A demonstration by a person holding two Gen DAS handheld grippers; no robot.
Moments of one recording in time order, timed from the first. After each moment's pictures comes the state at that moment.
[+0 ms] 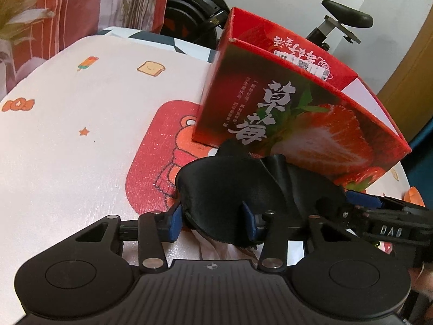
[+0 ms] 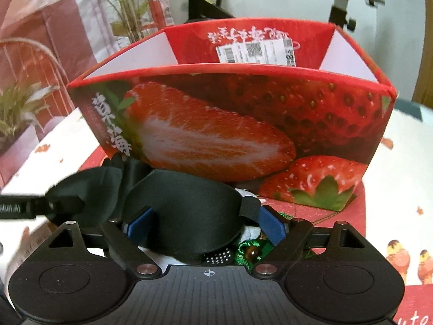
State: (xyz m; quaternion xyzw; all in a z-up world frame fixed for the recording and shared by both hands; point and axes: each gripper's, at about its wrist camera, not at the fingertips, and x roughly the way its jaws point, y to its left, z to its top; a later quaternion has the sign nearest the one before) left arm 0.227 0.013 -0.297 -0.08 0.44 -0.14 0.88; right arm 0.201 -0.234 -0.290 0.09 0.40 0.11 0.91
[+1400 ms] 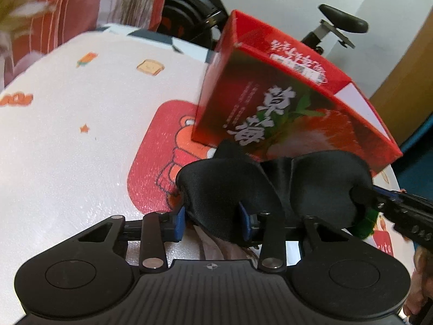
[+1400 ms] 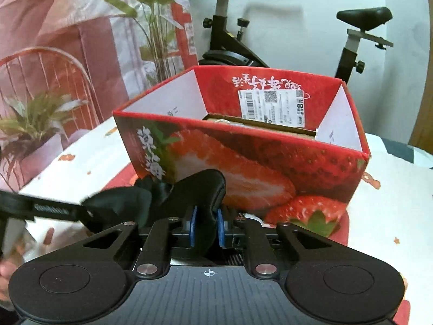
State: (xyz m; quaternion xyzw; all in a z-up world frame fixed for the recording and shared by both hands) left arm 0.222 0.025 -0.291 -0.10 0.43 -0.16 0.88; right arm 0.160 -0.221 -0.240 0.04 0.33 0.12 0.93
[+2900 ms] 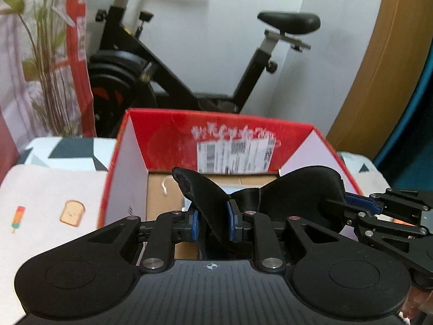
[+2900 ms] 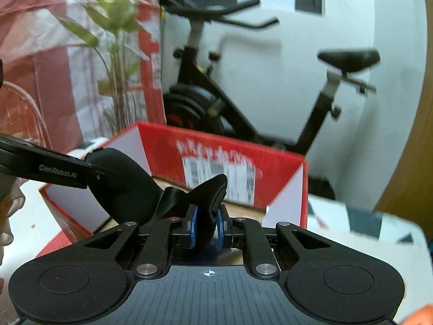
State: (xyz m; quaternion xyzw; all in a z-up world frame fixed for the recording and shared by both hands) left arm 0.338 -0.093 -0.206 0.02 0.37 -0.23 0.90; right arm 0.261 -0.275 -0.194 0.00 0.29 0.07 0.95
